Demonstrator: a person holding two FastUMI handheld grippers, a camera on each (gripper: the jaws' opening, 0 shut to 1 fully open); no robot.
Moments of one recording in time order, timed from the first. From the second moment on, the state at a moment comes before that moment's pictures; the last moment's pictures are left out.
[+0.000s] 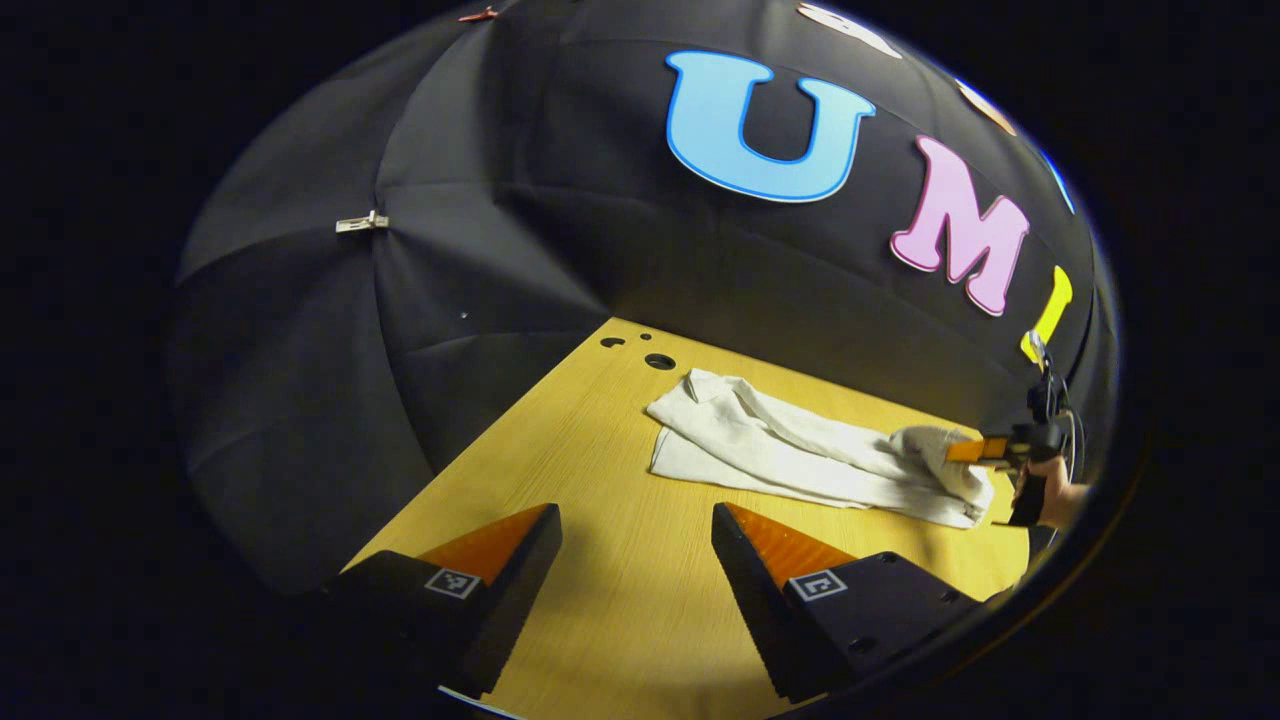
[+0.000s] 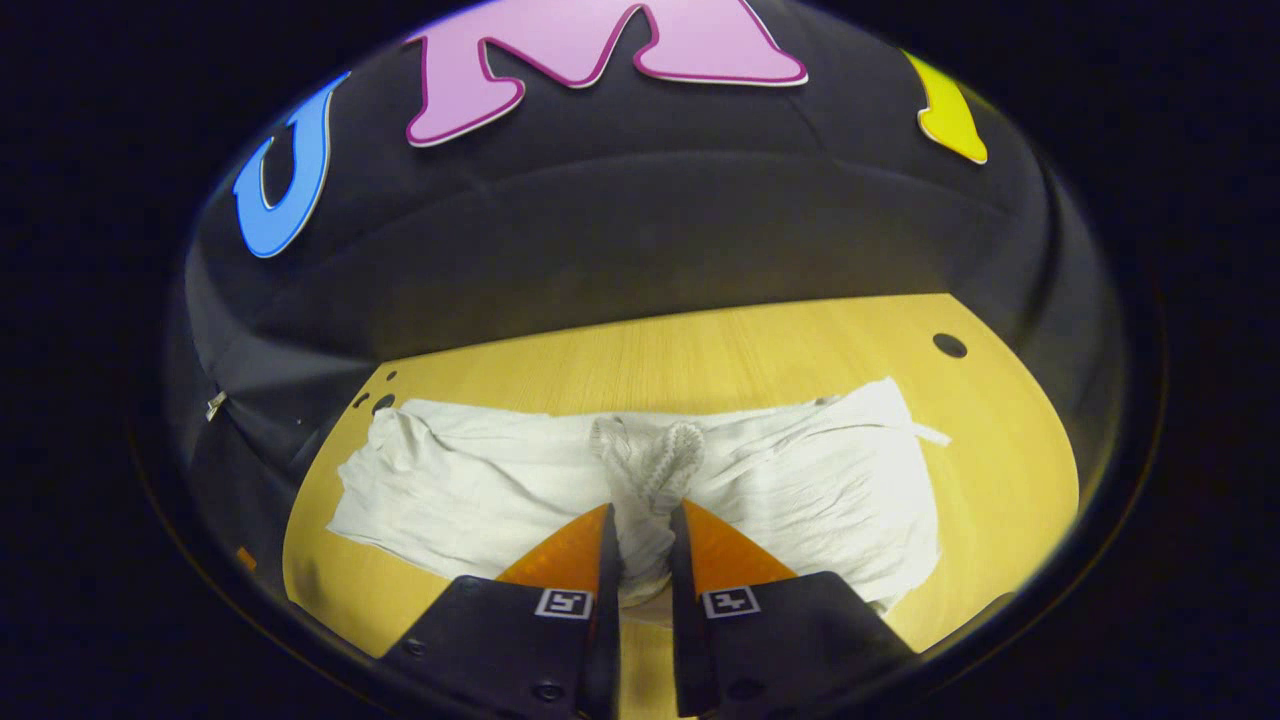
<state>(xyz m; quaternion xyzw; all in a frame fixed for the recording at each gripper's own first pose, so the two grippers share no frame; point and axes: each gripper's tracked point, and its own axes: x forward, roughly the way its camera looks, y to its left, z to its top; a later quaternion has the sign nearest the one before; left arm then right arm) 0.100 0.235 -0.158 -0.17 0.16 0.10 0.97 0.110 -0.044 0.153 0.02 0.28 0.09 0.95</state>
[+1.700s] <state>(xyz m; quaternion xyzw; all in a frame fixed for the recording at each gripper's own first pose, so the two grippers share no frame) 0.373 0.219 -0.243 -0.08 0.24 0.13 0.96 -0.164 -0.226 0.208 0.07 0.25 -0.08 0.96</state>
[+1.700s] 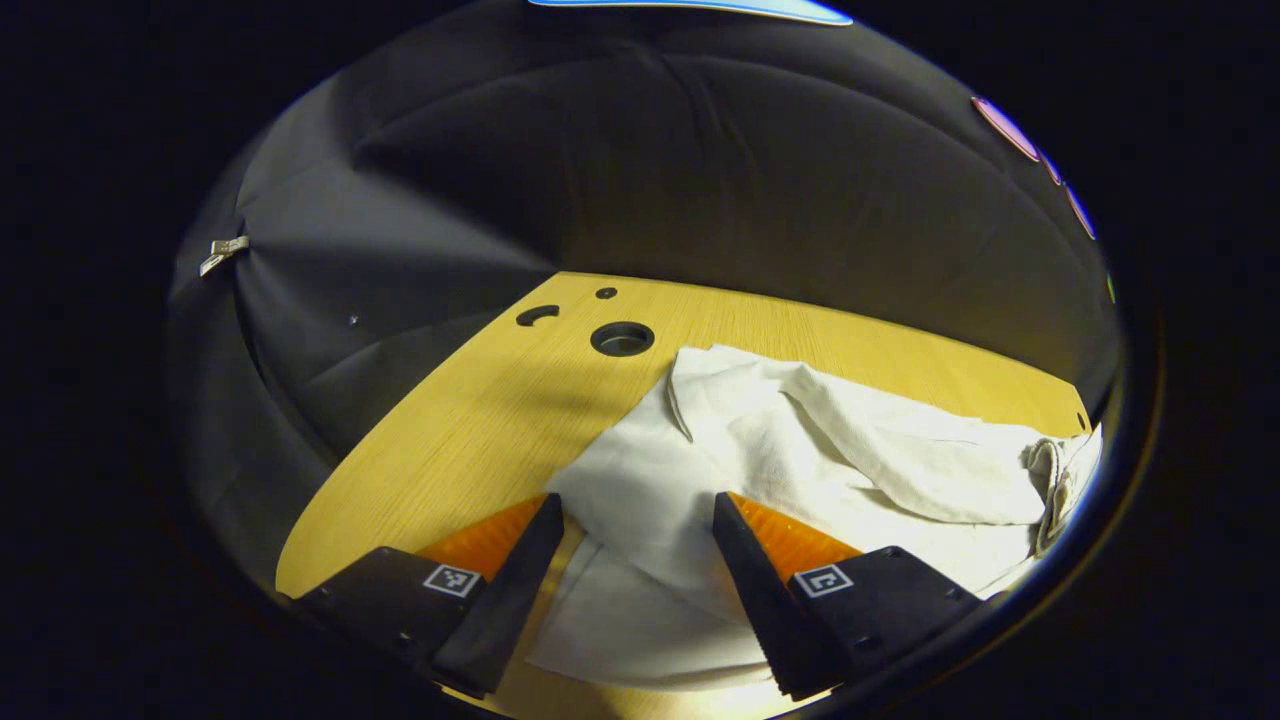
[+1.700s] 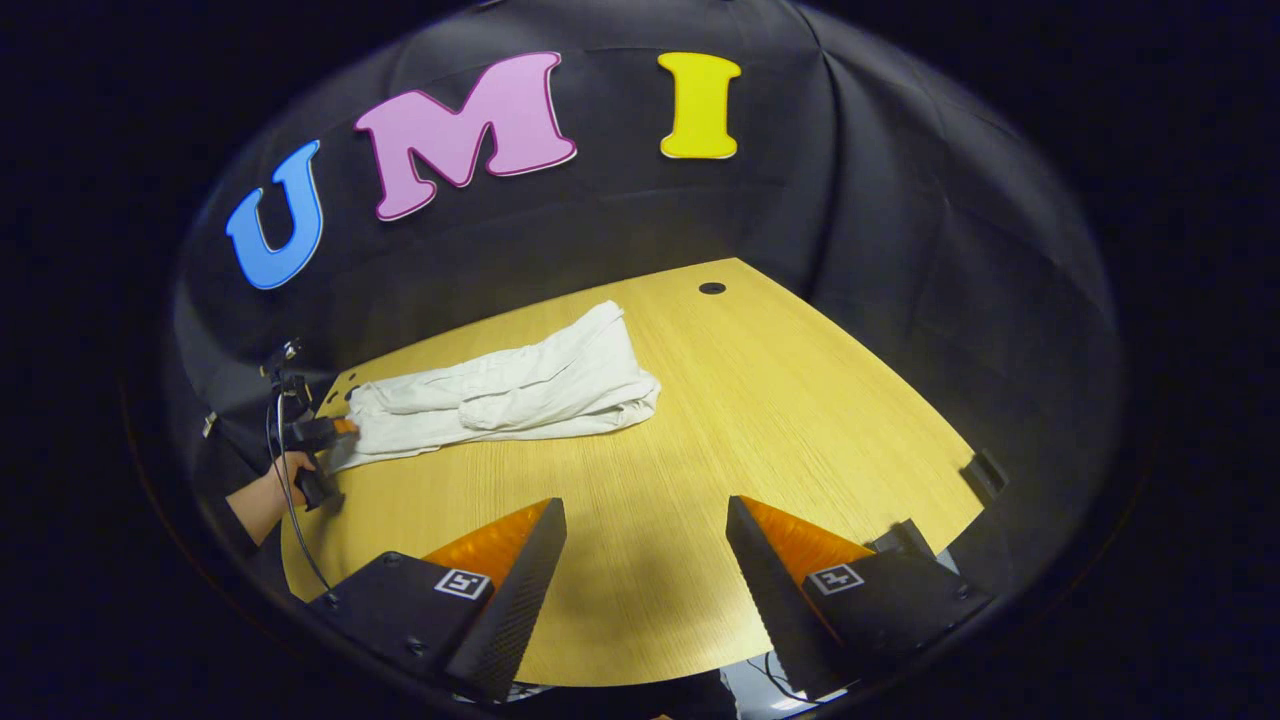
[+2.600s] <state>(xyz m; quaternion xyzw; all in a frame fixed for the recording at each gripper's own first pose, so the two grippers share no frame) 0.361 0.169 -0.248 0.02 0.31 0.08 0.95 -0.180 -0.212 0.220 0.09 0.25 -0.05 0.96</state>
